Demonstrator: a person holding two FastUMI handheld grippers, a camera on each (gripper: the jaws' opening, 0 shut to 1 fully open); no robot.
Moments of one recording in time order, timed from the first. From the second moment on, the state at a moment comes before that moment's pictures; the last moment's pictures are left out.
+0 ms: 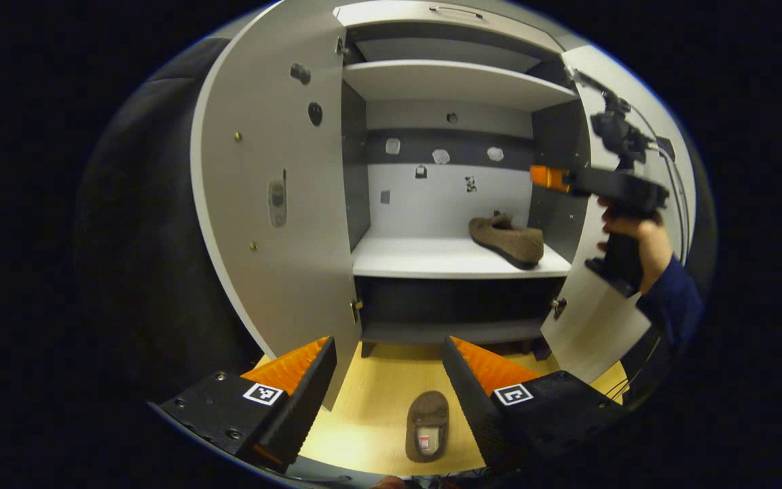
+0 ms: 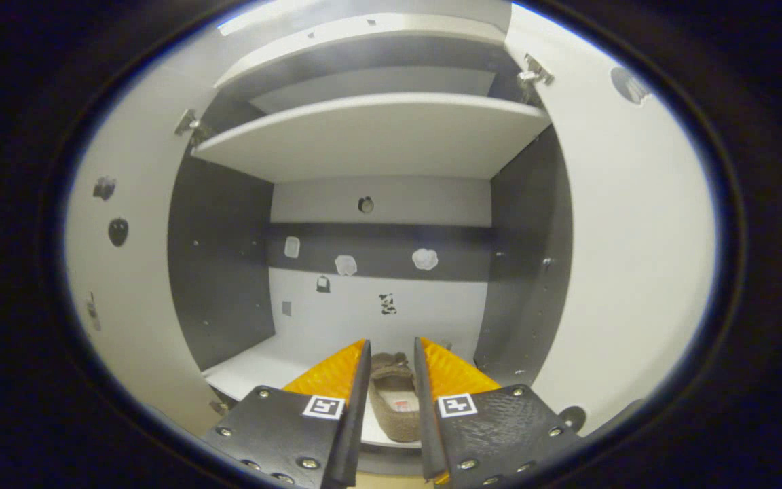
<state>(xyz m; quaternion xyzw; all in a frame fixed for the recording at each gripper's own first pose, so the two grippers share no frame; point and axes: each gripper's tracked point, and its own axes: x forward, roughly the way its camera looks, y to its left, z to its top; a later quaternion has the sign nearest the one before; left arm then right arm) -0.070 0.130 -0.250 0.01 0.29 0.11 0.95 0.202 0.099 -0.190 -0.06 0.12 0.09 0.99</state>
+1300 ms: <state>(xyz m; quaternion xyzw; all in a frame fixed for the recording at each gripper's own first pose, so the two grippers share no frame) -0.141 0.126 -0.535 -0.06 0.56 0.03 0.82 0.061 0.067 -0.031 -0.06 0.02 0.09 0.99</state>
